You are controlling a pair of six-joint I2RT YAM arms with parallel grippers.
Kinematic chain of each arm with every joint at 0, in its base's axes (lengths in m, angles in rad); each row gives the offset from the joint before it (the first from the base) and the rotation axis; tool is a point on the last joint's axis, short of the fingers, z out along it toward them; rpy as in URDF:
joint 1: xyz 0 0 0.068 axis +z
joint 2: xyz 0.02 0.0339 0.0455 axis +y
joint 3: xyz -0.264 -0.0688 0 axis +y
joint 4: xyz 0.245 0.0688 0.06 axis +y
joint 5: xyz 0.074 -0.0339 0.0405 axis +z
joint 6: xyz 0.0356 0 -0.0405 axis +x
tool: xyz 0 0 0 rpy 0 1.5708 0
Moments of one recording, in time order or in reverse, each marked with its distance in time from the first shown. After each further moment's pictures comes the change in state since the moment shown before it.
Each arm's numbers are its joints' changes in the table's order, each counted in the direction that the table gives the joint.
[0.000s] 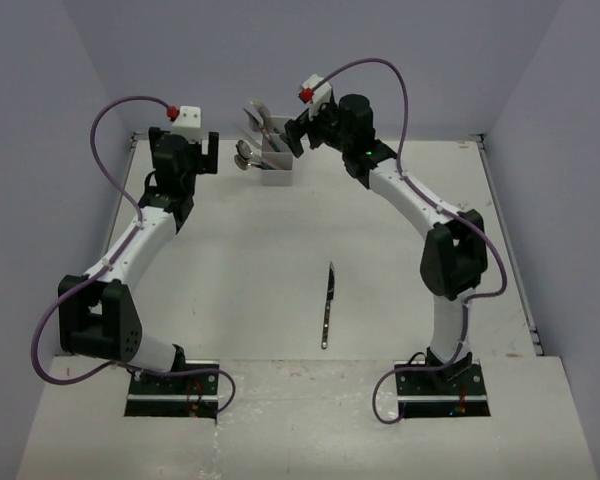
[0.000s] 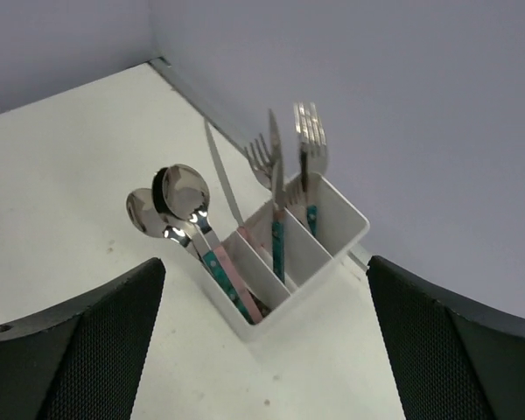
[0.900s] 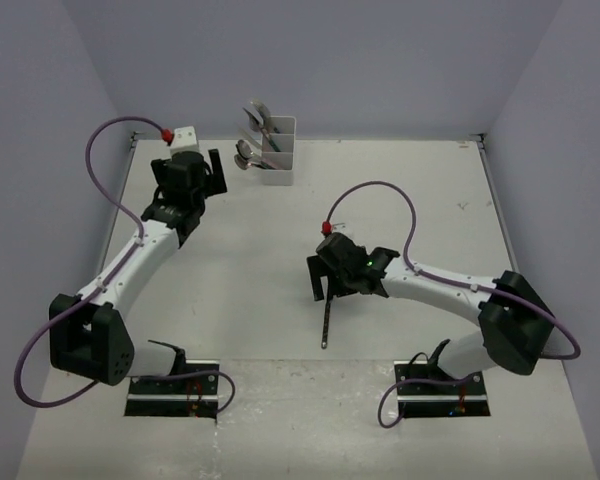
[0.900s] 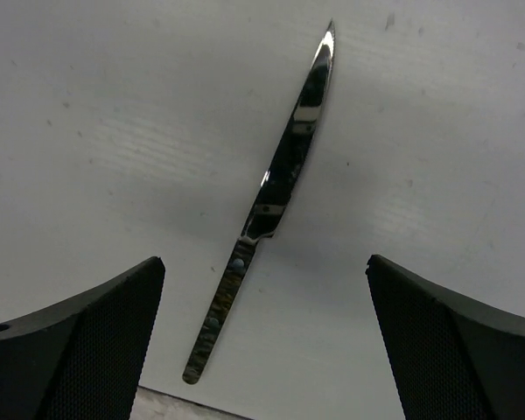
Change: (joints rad) left arm -0.059 -0.100 0.060 0.259 0.144 -0.352; right arm 0.389 -0.641 0.964 0.555 -0.557 0.784
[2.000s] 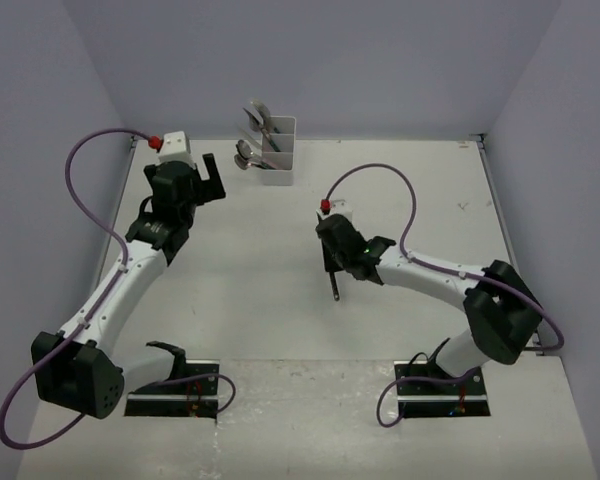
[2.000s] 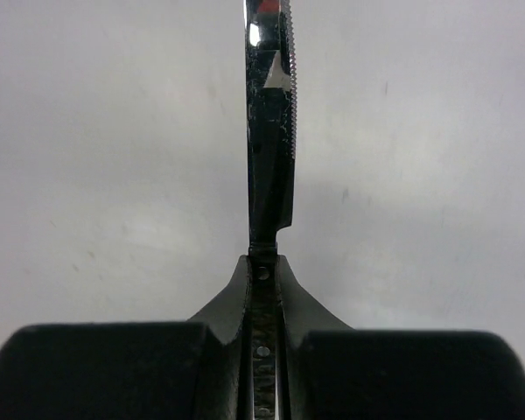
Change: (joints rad) left arm -0.078 -0.180 0.058 0.073 -0.032 -0.047; right arm -0.006 0.135 -0.054 -0.096 -0.164 -0.003
